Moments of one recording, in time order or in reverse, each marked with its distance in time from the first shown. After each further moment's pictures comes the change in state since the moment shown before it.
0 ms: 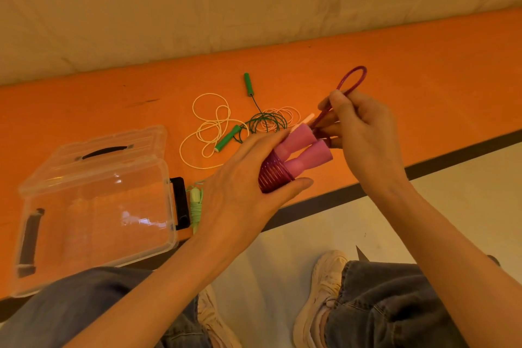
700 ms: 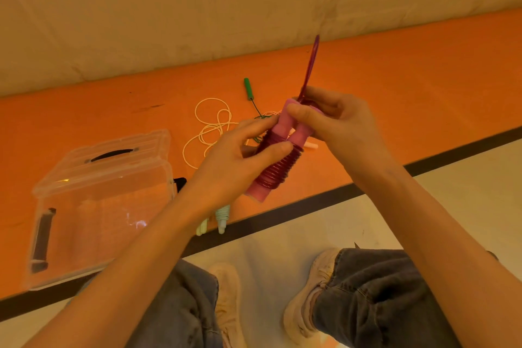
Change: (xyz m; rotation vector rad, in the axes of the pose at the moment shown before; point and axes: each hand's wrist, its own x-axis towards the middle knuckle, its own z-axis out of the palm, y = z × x) left_hand 0.020 0.019 -0.027 -0.515 -0.243 -0.243; right_hand -0.009 -0.013 -0.006 0.074 -0.209 -0.021
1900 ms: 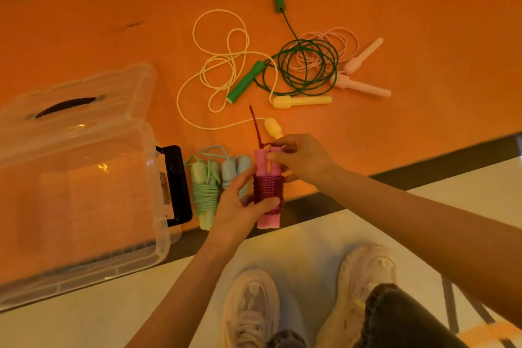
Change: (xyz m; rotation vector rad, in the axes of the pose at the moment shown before) left_hand 0.054 -0.323 0.006 -0.256 0.279 -0.612; right_hand 0.116 0.318 0.117 -0.129 -0.305 0.676
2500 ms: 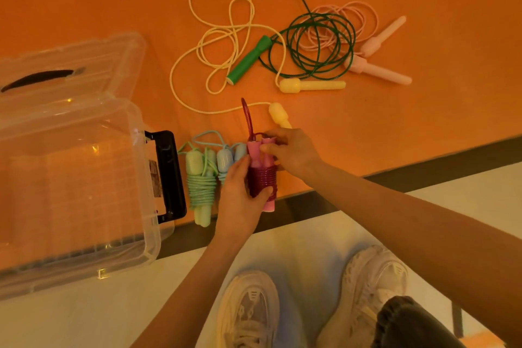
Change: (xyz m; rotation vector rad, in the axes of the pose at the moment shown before) left_hand 0.047 -0.048 -0.002 0.392 0.120 0.212; right_hand 0.062 0.039 0.032 -0.081 0.049 -0.037
